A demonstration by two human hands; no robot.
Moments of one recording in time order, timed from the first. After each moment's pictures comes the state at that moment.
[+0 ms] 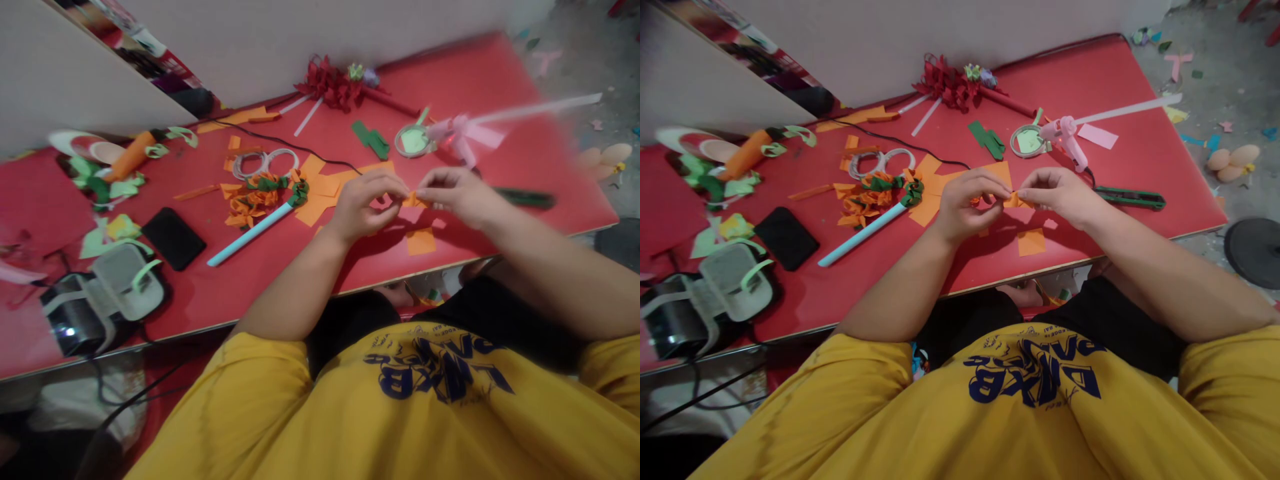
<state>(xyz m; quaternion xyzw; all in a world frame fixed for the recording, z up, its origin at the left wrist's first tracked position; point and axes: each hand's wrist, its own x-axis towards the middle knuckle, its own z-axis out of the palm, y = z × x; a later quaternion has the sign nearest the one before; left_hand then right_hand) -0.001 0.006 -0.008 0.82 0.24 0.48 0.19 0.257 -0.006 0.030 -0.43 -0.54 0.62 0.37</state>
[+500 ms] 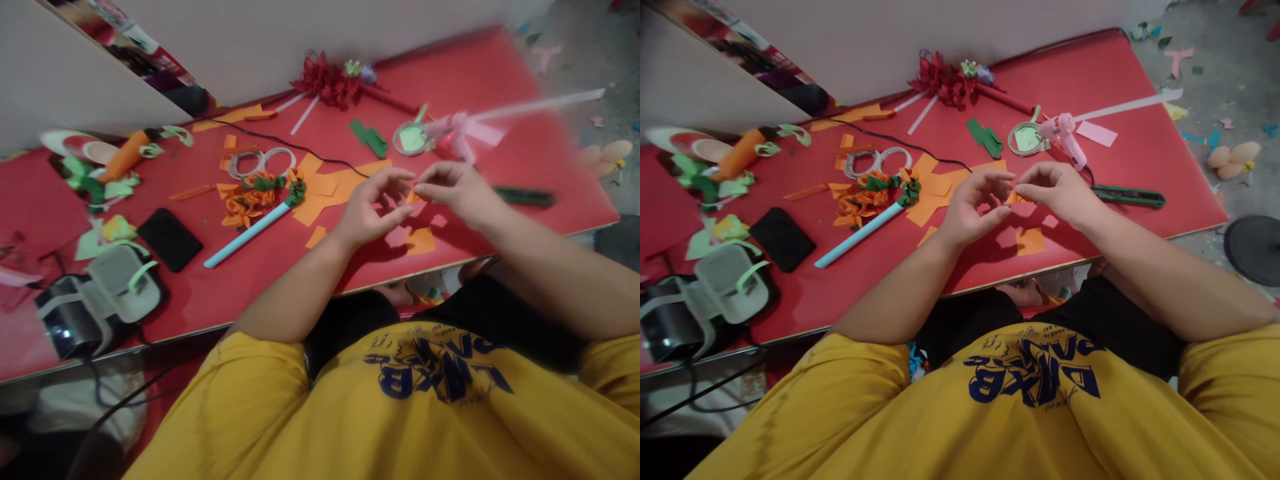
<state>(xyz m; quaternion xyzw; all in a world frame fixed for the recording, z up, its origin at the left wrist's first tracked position) 0.012 -0.008 -0.022 0.75 0.30 0.48 0.35 0.253 -0.011 0.031 -0.45 -0.56 0.57 0.41</state>
